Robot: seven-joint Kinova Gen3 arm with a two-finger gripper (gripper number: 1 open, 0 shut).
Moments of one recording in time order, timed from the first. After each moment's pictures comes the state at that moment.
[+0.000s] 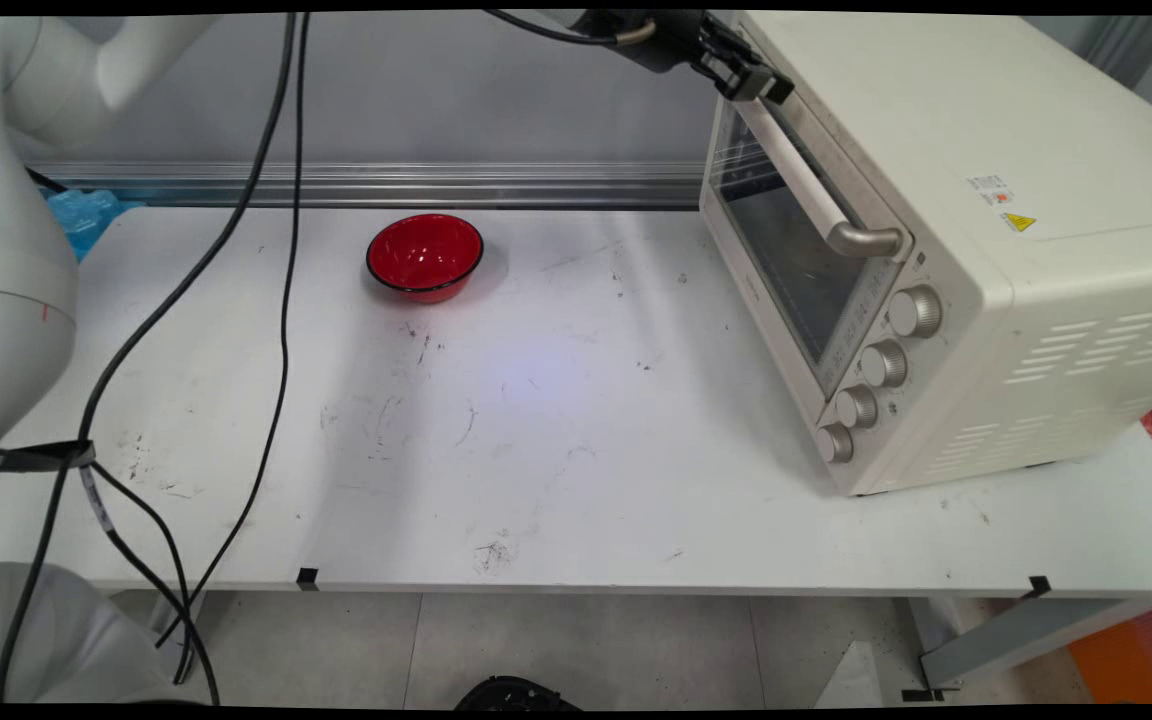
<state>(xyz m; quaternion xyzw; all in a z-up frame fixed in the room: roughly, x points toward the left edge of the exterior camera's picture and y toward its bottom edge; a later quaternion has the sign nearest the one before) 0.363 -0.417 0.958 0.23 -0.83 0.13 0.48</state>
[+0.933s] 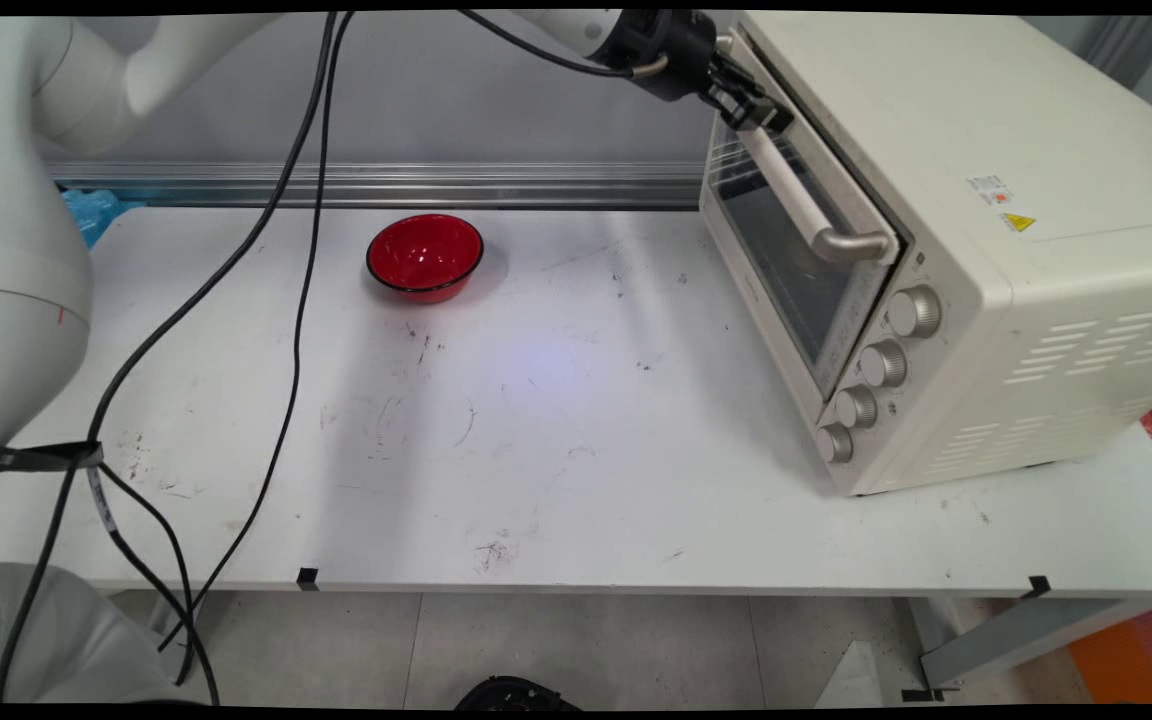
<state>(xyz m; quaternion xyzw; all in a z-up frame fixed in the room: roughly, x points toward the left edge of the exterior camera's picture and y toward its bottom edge) 0.353 -0.431 0.931 0.23 -0.84 0.13 0.47</state>
